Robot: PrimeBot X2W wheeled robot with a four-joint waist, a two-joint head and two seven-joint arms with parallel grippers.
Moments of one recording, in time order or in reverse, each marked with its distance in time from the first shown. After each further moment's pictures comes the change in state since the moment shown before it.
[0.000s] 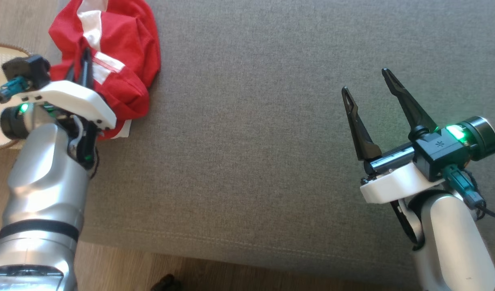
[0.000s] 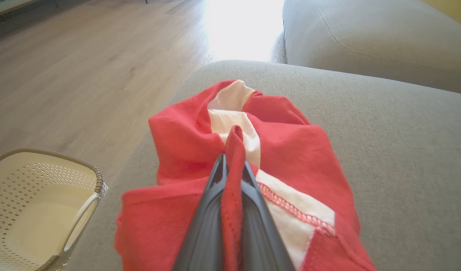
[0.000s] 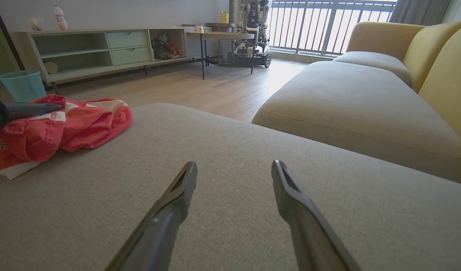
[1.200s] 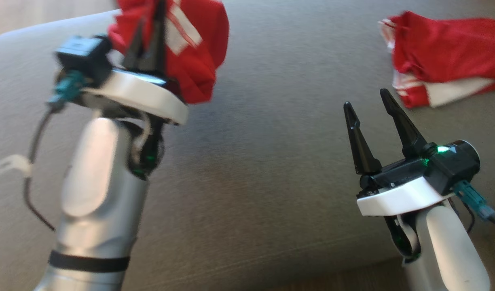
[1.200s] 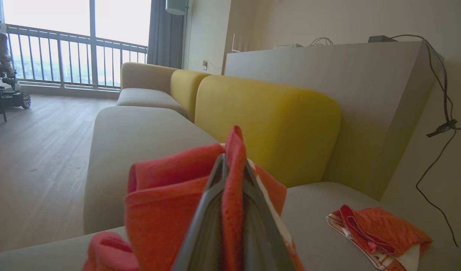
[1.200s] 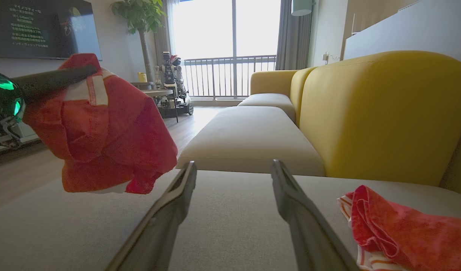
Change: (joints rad) left arm 0.199 -0.112 -0.090 -0.745 0.052 0.066 0.100; right arm 0.038 0.000 0.010 0.117 0.203 0.000 -0.145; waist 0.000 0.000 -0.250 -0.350
